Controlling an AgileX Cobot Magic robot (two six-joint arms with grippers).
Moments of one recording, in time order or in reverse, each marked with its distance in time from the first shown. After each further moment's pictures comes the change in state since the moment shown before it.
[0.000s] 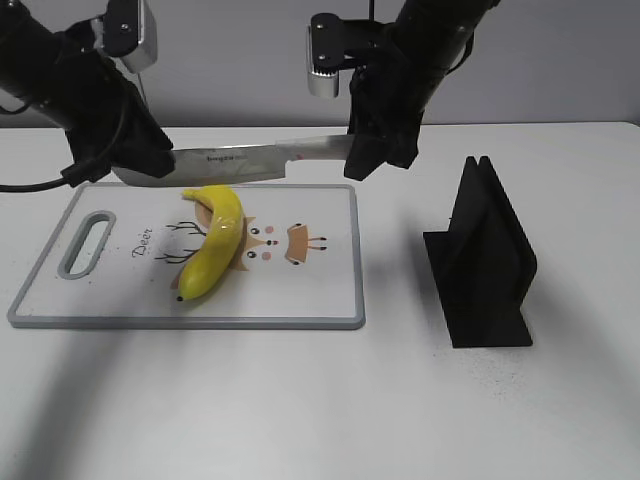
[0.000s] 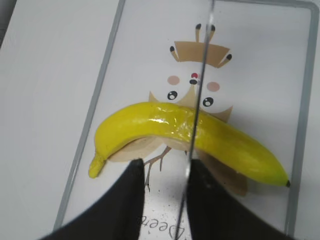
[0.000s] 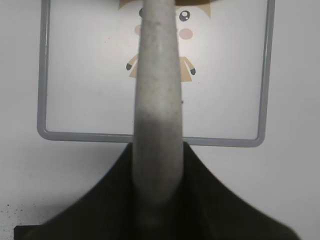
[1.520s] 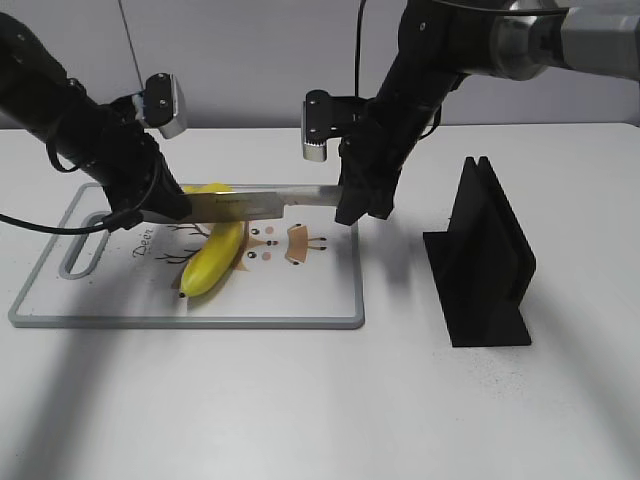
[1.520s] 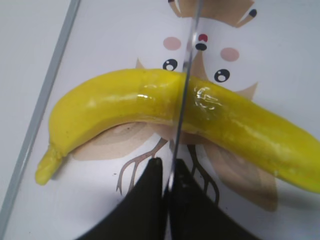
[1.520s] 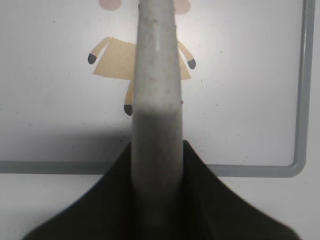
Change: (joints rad) left arm 0.003 0.240 -0.027 -0.039 -0.083 0.043; right arm -0.010 0.204 -0.021 0.021 -0.125 -0.023
